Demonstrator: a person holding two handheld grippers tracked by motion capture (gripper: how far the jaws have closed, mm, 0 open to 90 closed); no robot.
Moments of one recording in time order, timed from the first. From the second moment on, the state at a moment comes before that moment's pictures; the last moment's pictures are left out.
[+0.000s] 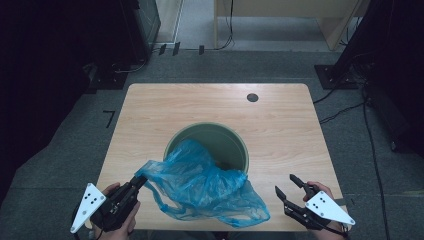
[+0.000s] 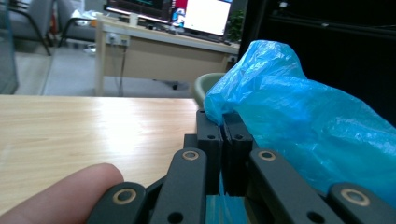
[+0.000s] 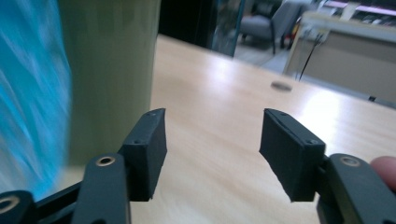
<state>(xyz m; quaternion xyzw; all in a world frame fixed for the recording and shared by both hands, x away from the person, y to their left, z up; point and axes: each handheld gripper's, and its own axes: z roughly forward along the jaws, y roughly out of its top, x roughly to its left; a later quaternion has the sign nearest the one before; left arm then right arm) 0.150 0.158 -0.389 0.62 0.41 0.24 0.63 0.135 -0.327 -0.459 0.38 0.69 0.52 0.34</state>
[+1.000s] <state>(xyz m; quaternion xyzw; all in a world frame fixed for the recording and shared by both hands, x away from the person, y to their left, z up) 0.159 0.141 -0.376 0.61 0.41 0.20 0.65 0.126 -0.225 -0.405 0.21 0.69 0.64 0.28</state>
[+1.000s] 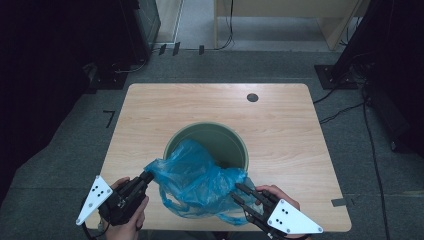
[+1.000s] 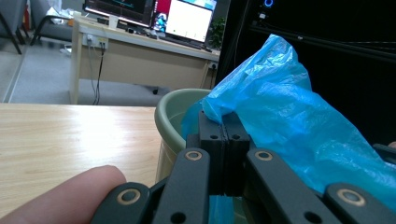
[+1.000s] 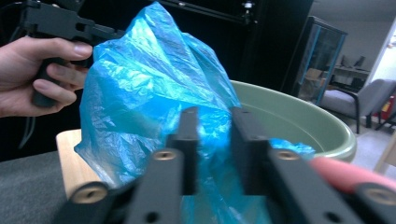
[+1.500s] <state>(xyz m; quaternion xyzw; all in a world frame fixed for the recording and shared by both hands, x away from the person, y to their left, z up) 0.172 0.148 -0.367 0.60 0.42 0.20 0.64 0.145 -0.230 -0.381 0.23 0.68 0.64 0.28</state>
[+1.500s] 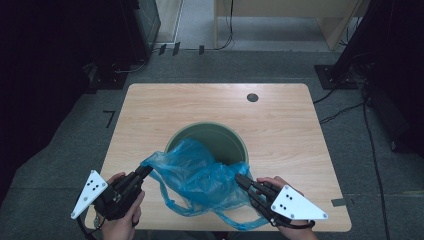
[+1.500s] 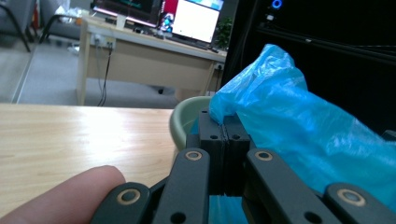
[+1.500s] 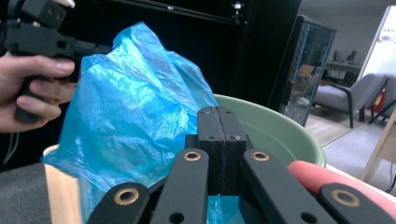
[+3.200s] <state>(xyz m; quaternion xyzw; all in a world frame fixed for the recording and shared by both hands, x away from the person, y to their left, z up) 0.238 0.134 -0.422 0.64 0.46 0.10 0.61 0.261 -0.253 -0.398 0.42 0.61 0.60 0.28</state>
